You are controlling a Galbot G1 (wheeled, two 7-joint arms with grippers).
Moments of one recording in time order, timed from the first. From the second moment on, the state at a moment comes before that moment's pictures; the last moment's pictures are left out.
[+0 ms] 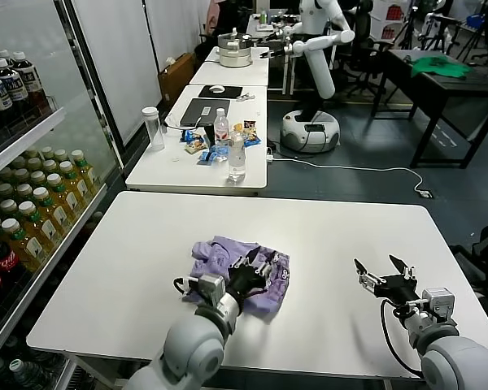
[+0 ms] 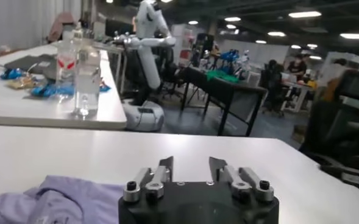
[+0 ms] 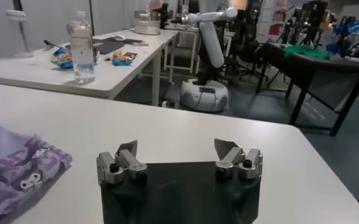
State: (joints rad) left arm 1.04 -1.28 0.04 -2.05 -0.54 0.53 -0.31; right arm -1.40 1.07 0.68 2.17 0.49 -0.57 0.05
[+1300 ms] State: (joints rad) left arm 1.39 -1.20 -0.33 -2.14 -0.30 0.38 -0.32; right arm -1.11 1.34 0.17 1.81 0.41 -0.54 0.20
